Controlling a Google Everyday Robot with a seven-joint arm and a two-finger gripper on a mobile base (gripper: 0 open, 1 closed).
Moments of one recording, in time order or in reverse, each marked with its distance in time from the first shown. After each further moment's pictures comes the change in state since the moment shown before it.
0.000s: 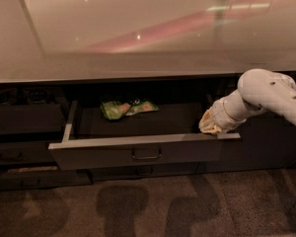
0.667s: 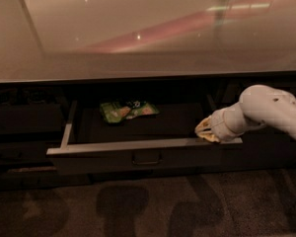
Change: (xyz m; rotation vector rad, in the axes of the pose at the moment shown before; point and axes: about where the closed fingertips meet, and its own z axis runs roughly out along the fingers) arm -0.016 0.027 0.017 0.030 -0.045 -0.007
